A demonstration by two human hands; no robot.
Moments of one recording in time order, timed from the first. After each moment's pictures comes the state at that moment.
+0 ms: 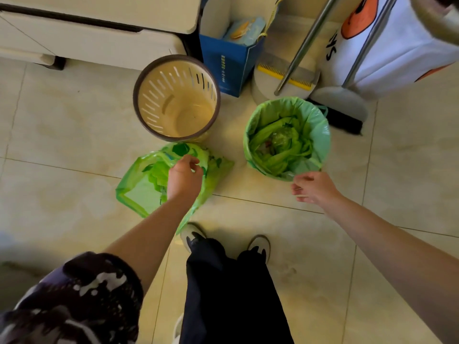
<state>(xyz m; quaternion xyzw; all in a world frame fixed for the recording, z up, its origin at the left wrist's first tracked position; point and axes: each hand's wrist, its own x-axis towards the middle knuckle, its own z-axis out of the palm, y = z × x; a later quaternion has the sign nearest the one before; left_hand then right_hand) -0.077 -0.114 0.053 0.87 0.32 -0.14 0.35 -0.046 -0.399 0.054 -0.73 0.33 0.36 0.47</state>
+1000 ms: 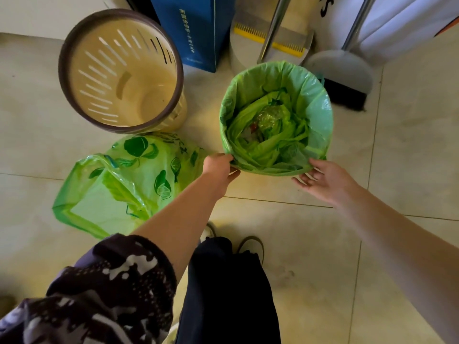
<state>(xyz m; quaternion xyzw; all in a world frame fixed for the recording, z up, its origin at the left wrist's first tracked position) -0.024 -0.239 -0.057 0.50 0.51 -0.27 0.64 -0.025 -0.463 -0.039 -0.41 0.56 0.25 0.67</state>
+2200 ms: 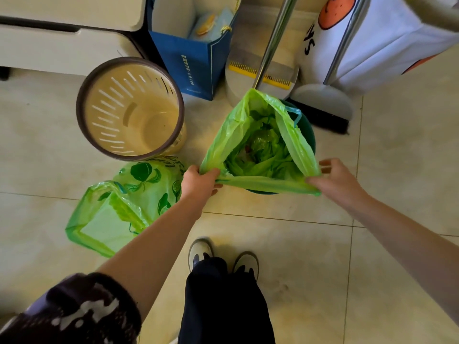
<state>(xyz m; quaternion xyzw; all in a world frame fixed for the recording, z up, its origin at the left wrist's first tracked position) -0.015 -0.208 -0.010 0.67 0.44 -0.25 0.55 0.008 -0.481 0.034 -0.85 0.27 0.33 0.30</state>
